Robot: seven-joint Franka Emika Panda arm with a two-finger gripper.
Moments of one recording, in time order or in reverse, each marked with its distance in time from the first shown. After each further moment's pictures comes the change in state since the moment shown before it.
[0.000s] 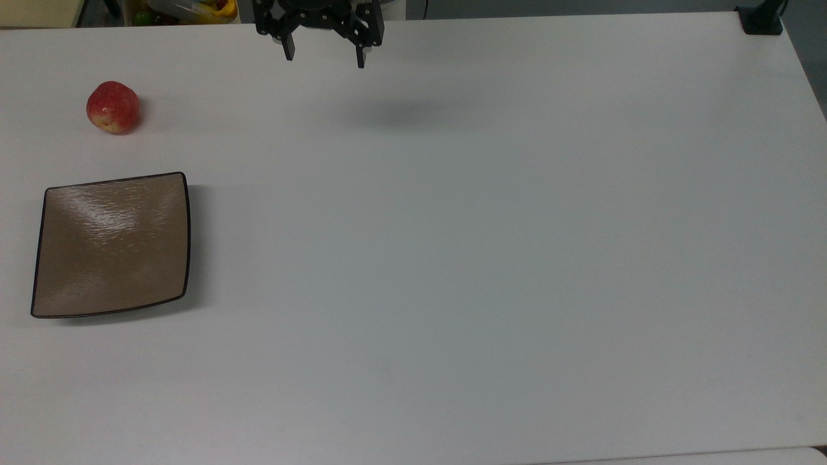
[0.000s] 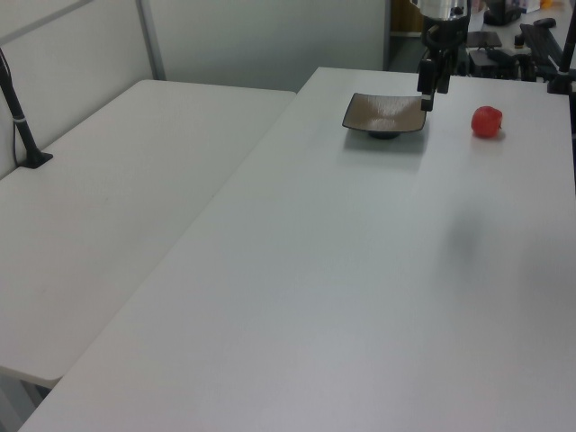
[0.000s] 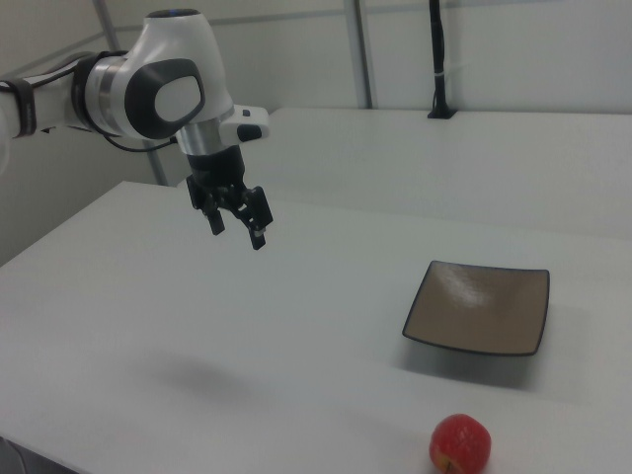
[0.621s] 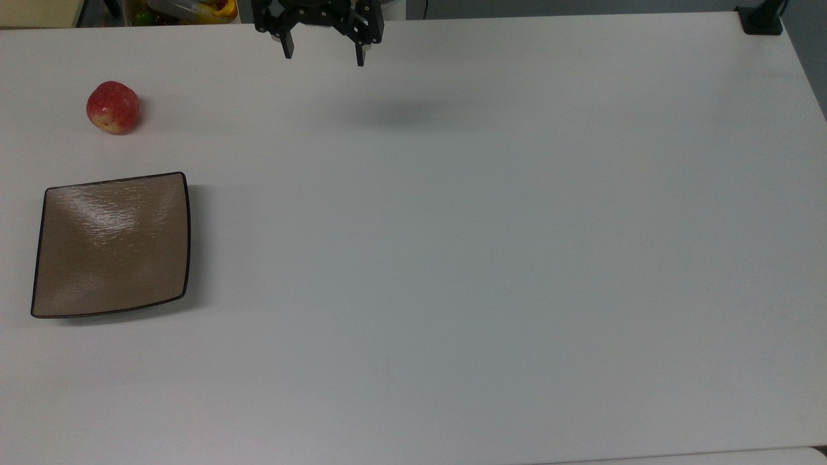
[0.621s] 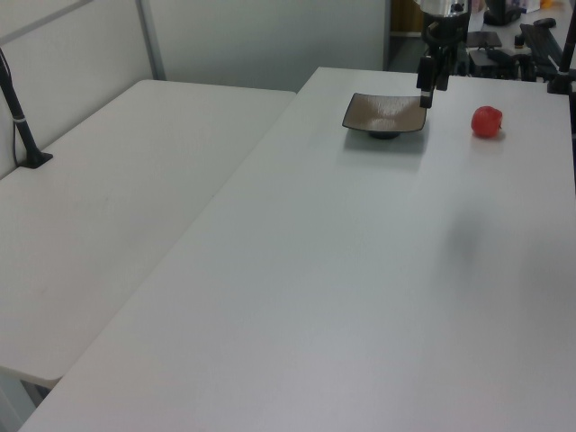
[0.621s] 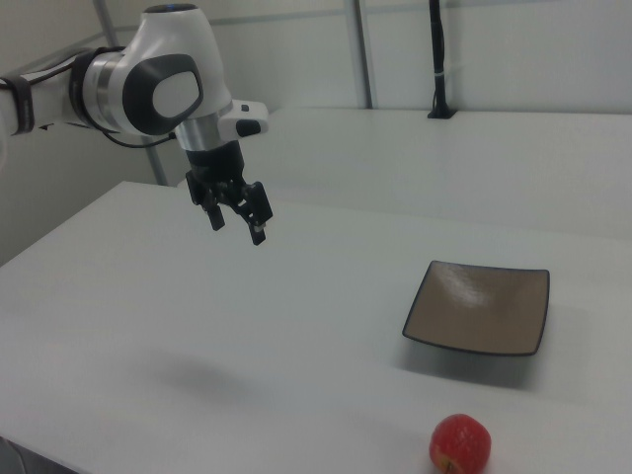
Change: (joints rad) arm 0.000 -0.003 0.000 0.011 0.000 0.000 0.001
